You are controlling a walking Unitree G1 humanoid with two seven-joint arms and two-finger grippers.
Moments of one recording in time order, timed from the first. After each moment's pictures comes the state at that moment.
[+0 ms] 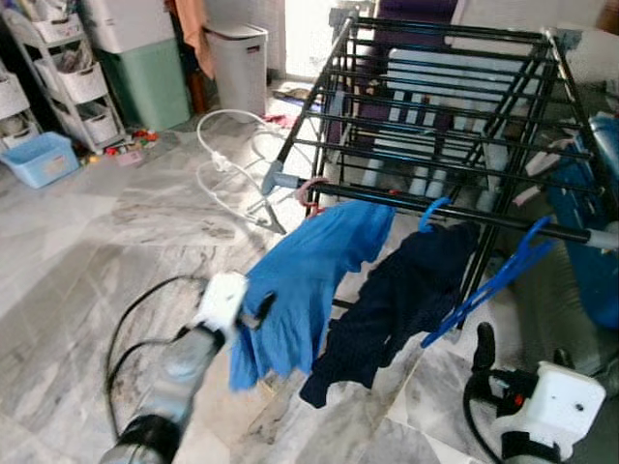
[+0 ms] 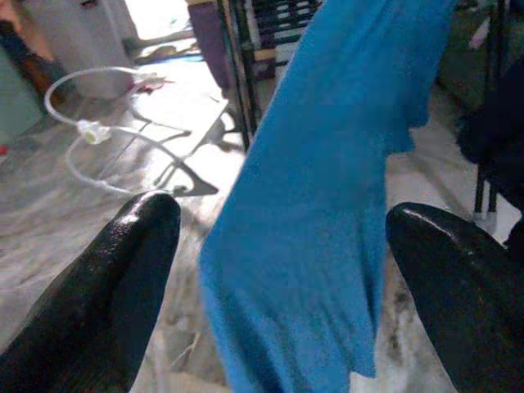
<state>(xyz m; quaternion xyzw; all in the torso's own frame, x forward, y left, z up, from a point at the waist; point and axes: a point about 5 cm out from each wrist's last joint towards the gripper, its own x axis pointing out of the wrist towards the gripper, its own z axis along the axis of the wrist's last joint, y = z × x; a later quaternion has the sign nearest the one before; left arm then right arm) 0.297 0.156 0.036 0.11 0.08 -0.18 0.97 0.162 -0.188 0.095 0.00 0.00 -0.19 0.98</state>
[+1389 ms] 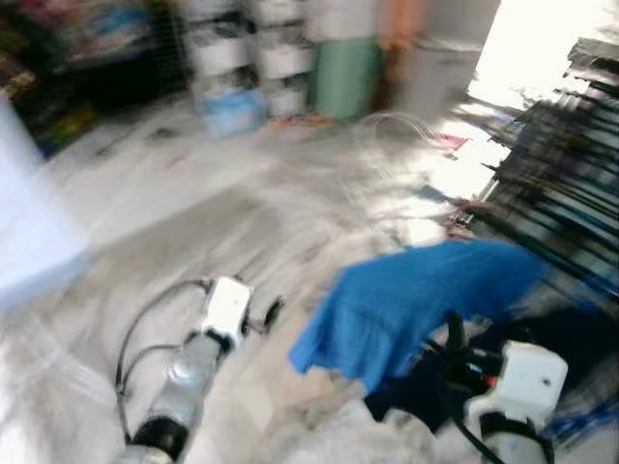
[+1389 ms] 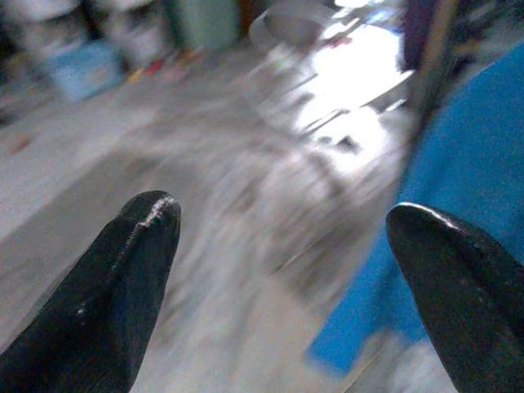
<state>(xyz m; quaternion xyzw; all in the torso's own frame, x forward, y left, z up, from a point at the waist) 0.296 0.158 0.029 0.10 0.10 -0.19 0.97 0.183 -0.169 0.091 0.01 0.01 -0.11 0.99</state>
